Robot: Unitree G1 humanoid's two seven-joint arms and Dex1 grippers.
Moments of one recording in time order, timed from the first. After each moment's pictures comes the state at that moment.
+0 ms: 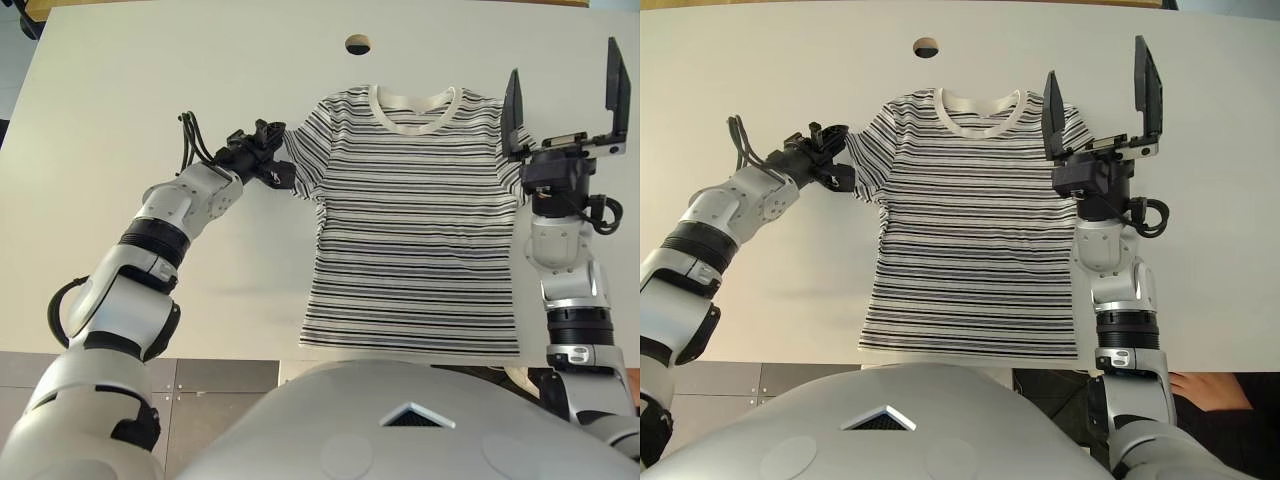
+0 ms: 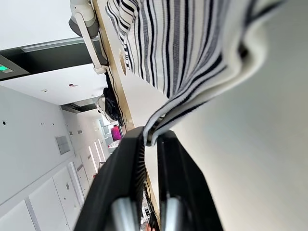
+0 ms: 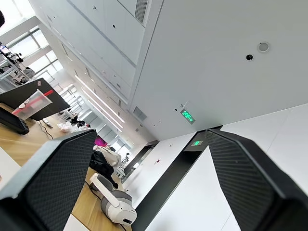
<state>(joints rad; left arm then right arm) -0.56 0.60 -0.65 0.80 0.98 -0.40 0.12 -0.06 -0.40 -0.02 0.17 -0.55 -0.81 -0.31</state>
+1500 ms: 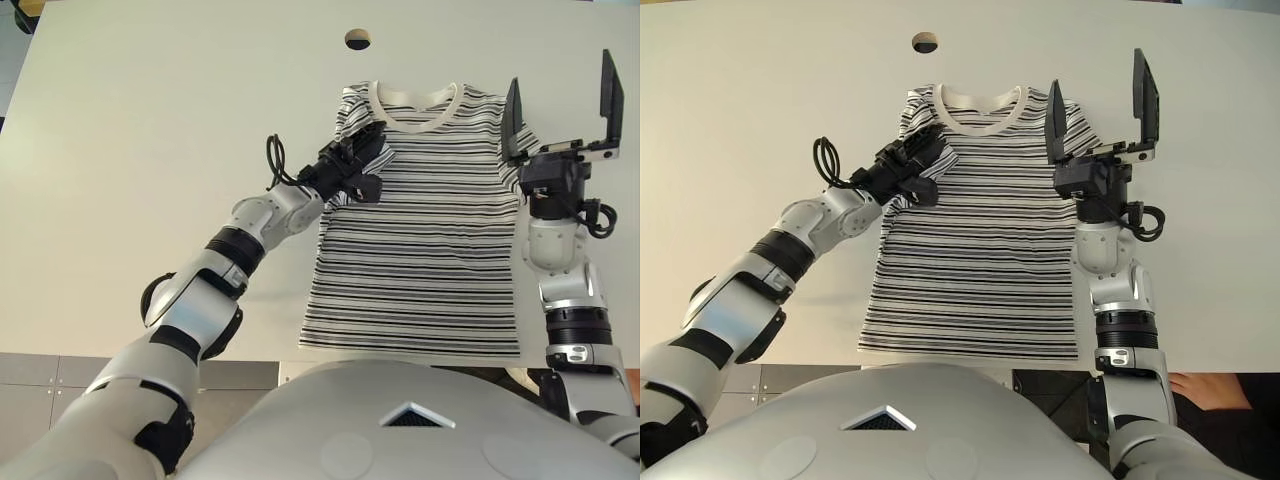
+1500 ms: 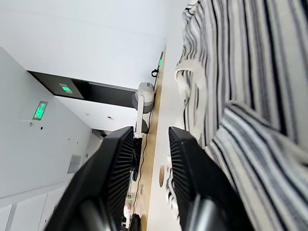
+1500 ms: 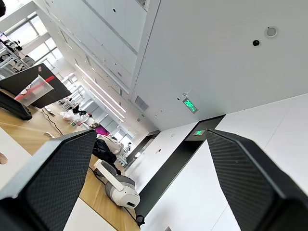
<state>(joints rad) -0.55 0.30 -0.66 0.76 0.90 -0.48 0.35 -0.06 -0.40 -0.02 0.23 -0.57 -0.80 -0.35</state>
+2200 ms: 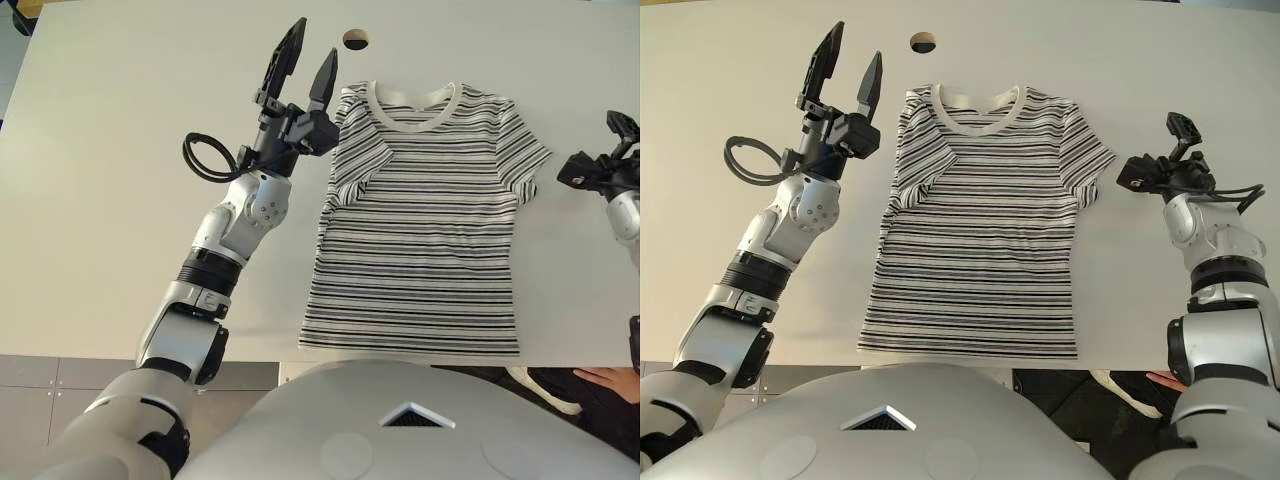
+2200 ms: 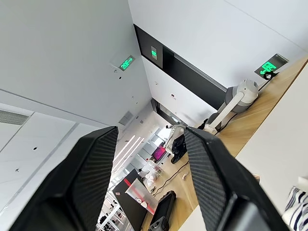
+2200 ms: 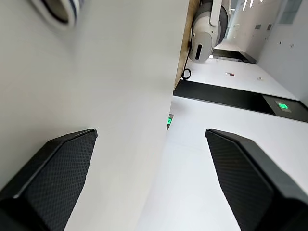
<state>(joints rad) -0.35 0.35 -0.35 0.40 0.65 -0.52 0.42 -0.47 -0.80 0.32 1.07 -0.90 -0.43 -0.19</state>
